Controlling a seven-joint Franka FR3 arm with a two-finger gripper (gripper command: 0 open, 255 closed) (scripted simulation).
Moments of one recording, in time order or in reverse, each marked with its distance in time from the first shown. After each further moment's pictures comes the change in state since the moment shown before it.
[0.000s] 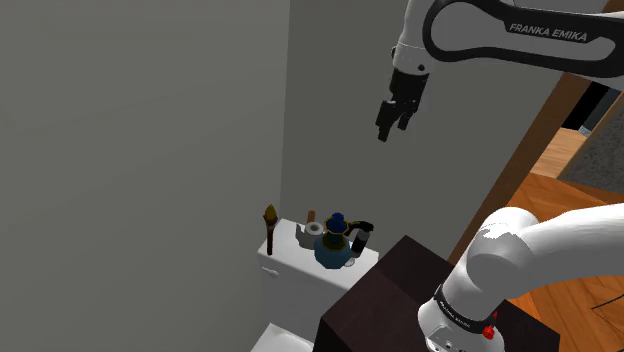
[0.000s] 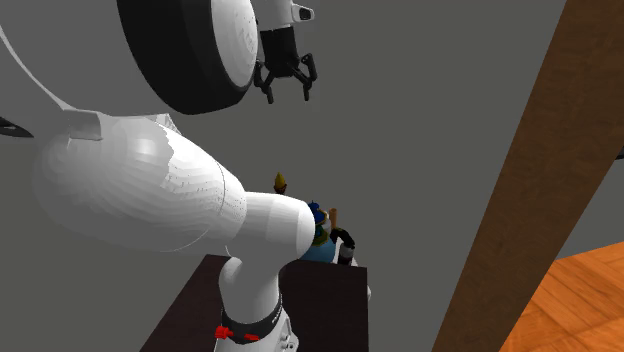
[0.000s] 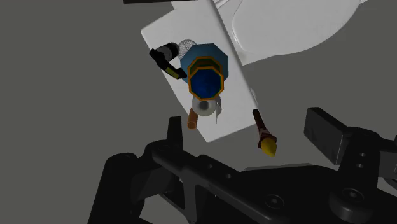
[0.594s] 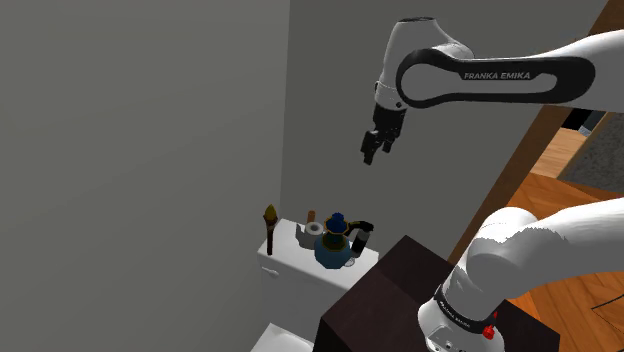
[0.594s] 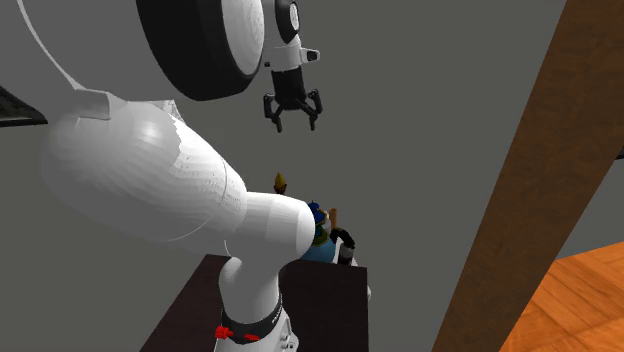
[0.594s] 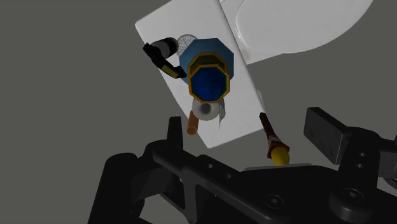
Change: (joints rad) arm -0.005 0.052 -0.023 -0.189 -0.019 0.242 -0.001
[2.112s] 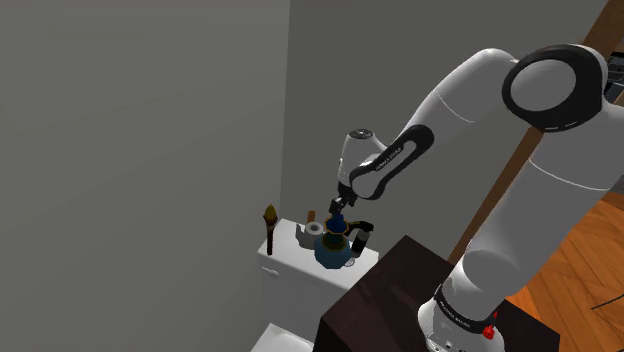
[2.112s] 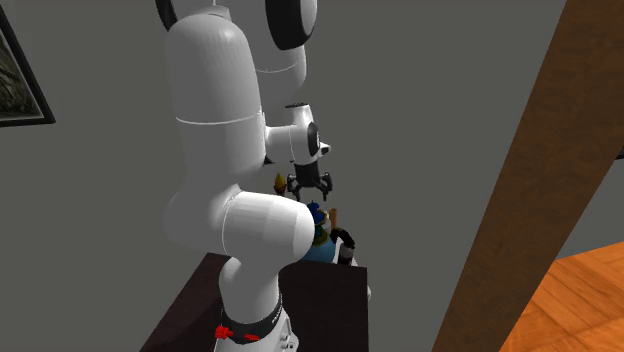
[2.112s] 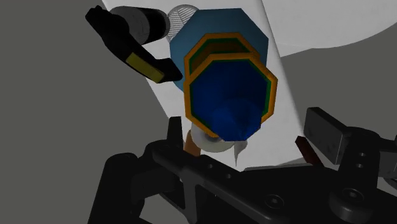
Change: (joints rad) arm -0.067 0.689 -0.049 -0.190 -0.153 0.889 0.082
